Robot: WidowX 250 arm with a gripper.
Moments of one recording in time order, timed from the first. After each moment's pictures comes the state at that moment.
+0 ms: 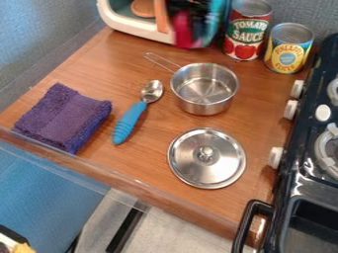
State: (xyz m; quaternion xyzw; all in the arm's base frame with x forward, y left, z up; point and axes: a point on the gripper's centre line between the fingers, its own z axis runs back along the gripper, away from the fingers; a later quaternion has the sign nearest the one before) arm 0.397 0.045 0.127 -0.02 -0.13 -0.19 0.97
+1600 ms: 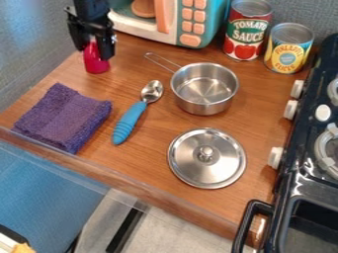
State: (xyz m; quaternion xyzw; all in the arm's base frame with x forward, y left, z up) arm 0.382 0.180 0.070 0.02 -0.04 -0.09 1.00
